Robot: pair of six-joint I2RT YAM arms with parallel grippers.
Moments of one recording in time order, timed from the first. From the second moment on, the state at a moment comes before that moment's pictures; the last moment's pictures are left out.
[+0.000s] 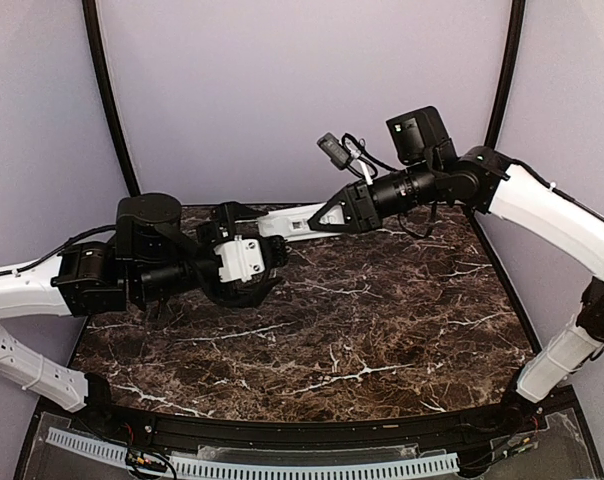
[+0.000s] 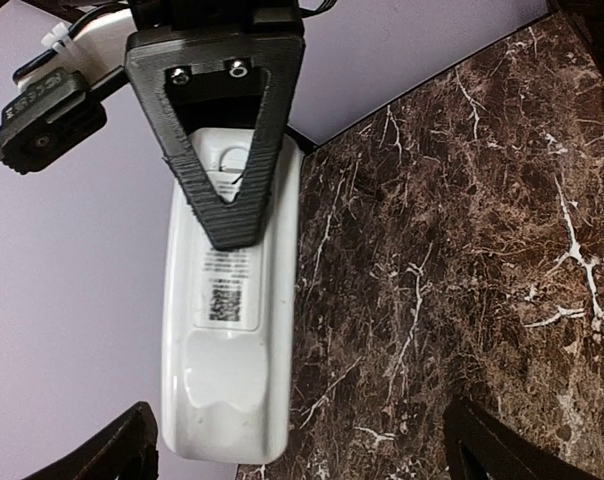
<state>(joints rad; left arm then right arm) -1.18 1.15 1.06 -0.20 -0.31 0.84 0.82 1.53 1.61 -0.63 -0.66 0.13</state>
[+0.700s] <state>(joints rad) -1.03 1.16 1.16 -0.23 0.10 0.48 0.82 1.53 1.62 -0.66 -0.82 0.04</state>
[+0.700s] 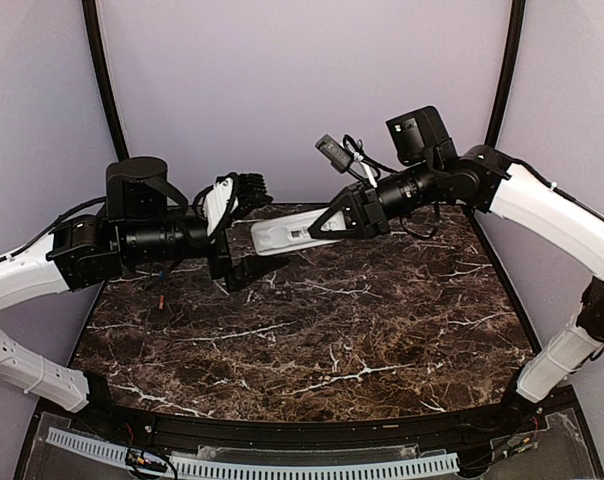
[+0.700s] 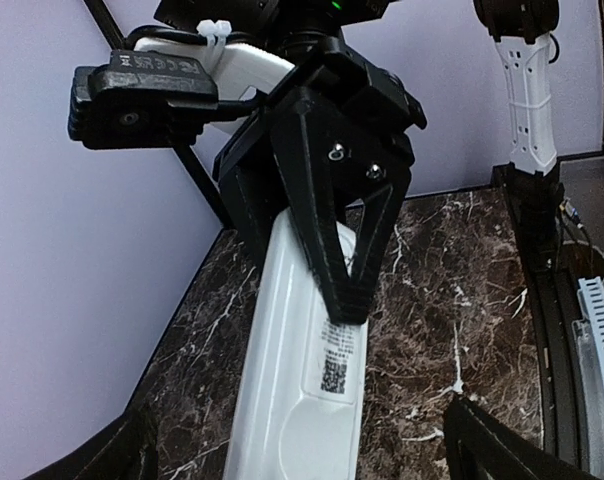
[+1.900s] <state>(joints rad) -0.96 1.41 1.51 -0.72 0.44 0.18 0.88 1.50 1.73 -0.92 -0.74 -0.34</state>
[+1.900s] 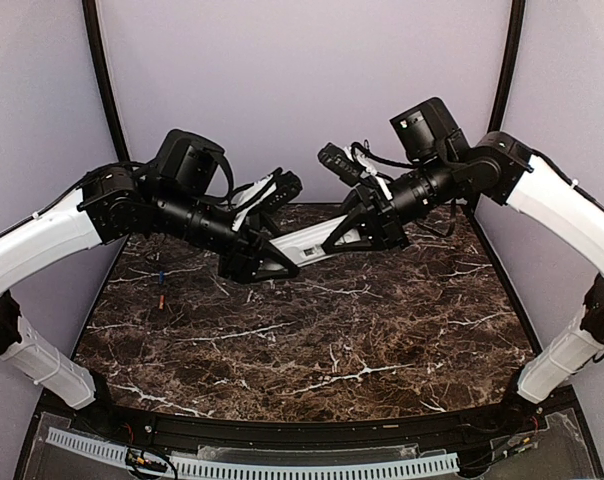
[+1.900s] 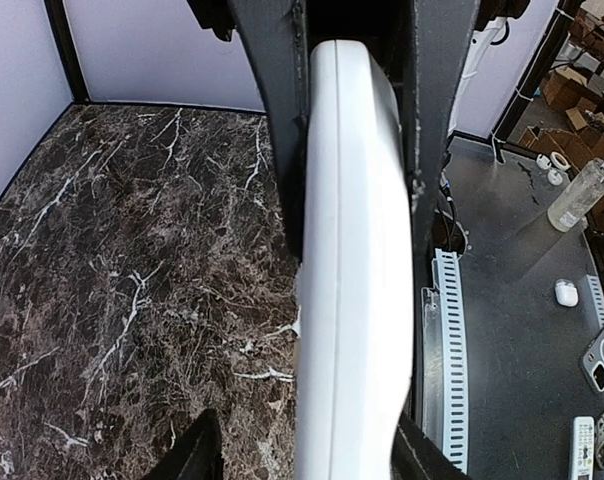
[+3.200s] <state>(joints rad) -0.95 1.31 1.24 -0.33 0.39 -0.06 0.89 1.23 1.39 -0.49 -0.44 -0.35</state>
